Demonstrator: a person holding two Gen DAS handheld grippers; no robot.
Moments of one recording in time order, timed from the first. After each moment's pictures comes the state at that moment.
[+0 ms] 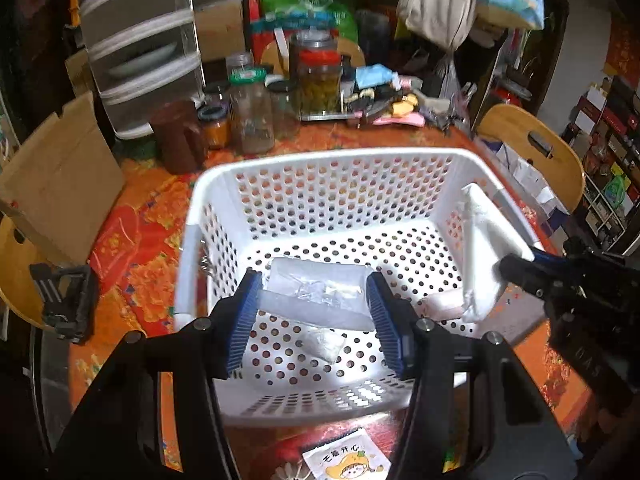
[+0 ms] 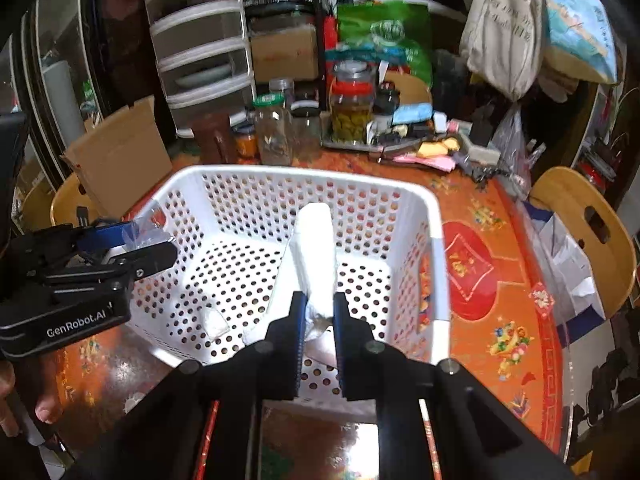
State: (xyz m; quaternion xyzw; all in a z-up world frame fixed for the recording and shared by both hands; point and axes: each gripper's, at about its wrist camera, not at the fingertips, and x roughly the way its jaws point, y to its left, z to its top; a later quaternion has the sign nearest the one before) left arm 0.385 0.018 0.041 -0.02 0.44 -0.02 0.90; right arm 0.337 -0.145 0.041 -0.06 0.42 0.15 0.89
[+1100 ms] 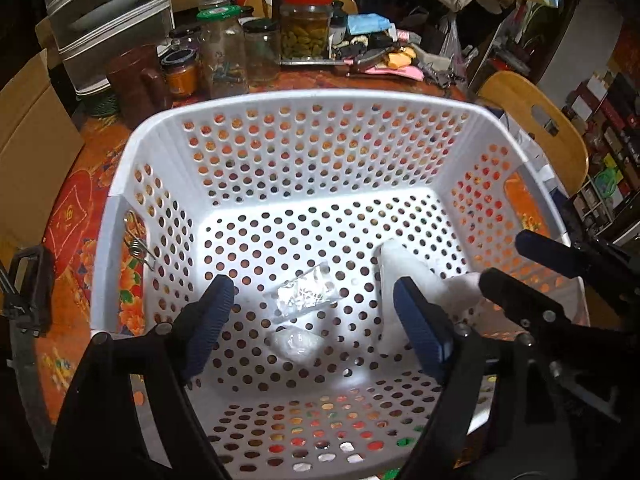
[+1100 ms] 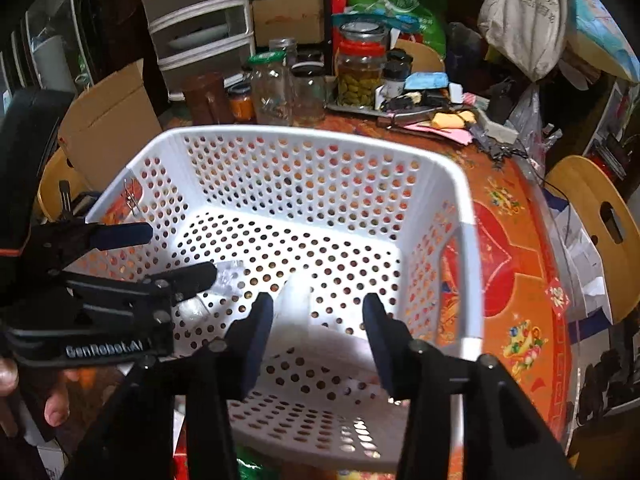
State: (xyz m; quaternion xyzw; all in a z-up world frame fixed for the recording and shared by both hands) left arm 0.425 0.010 -0.008 -0.04 0.50 -0.05 0.86; right arm 0.364 -0.140 0.015 -0.08 0.46 0.16 0.87
